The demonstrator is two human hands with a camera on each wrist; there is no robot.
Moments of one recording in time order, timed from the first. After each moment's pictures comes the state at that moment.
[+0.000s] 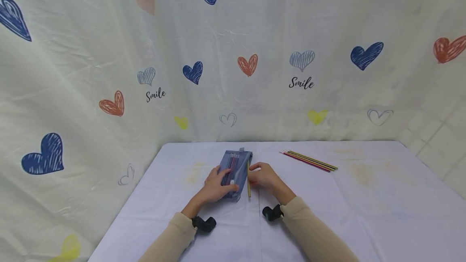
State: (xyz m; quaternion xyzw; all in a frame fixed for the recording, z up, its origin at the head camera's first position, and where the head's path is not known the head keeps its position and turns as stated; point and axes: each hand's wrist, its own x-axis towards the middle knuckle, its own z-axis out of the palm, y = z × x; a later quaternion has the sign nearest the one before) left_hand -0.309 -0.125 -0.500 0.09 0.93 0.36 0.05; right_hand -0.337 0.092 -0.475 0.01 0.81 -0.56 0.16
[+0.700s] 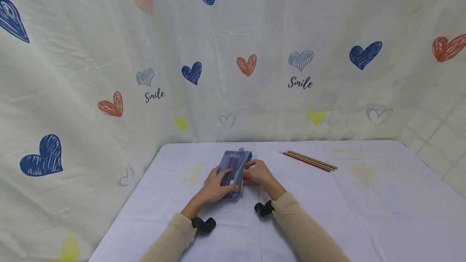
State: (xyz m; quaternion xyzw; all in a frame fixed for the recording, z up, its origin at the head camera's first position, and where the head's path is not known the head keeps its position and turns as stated) left_hand -0.310 -0.126 -0.501 0.10 0.92 0.37 0.05; right_hand -0.347 0.074 -0.473 0.02 0.79 -0.59 0.16
